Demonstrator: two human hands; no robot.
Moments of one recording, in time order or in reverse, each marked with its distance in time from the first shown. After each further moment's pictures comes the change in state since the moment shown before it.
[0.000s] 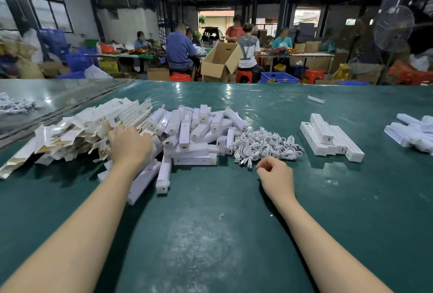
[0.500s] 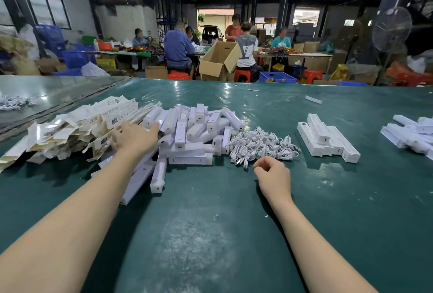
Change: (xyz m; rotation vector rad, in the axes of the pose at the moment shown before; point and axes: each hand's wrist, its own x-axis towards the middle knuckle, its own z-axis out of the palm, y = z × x) left_hand 0.019 0.015 0.014 0.125 -0.165 -0.052; right_hand 0.000 0.000 -0.001 0.073 0.024 0.040
